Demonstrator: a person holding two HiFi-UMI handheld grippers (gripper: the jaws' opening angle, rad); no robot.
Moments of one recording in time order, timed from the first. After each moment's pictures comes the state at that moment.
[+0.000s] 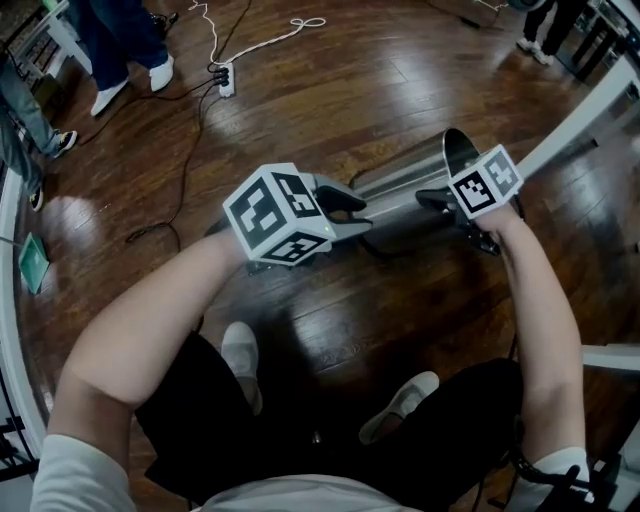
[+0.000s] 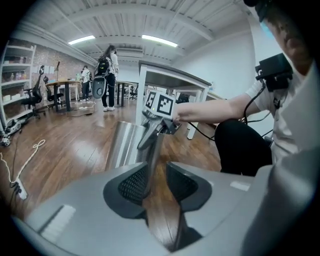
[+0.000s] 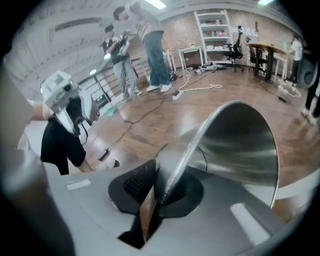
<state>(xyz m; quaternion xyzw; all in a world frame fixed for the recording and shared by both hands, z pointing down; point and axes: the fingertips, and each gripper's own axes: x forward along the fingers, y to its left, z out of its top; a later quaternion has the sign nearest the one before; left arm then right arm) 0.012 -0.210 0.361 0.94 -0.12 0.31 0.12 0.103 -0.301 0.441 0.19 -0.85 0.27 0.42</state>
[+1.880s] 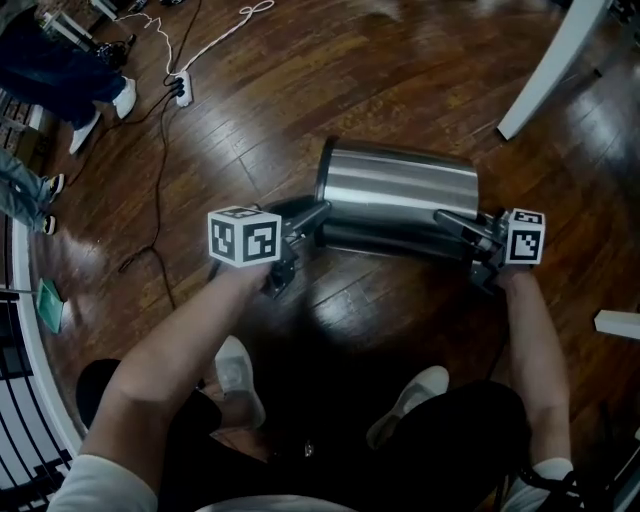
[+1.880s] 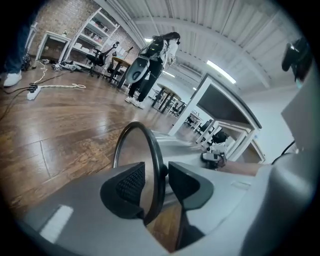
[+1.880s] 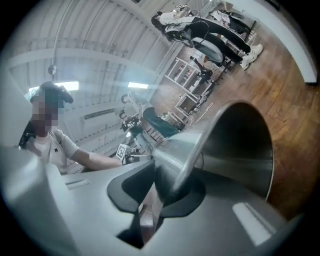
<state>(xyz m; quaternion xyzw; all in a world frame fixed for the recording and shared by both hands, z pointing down) -0.001 -0.279 0.509 0.87 -0.31 0.15 0.36 0.201 -0.246 0.497 0.15 -0.90 0.41 -0.04</state>
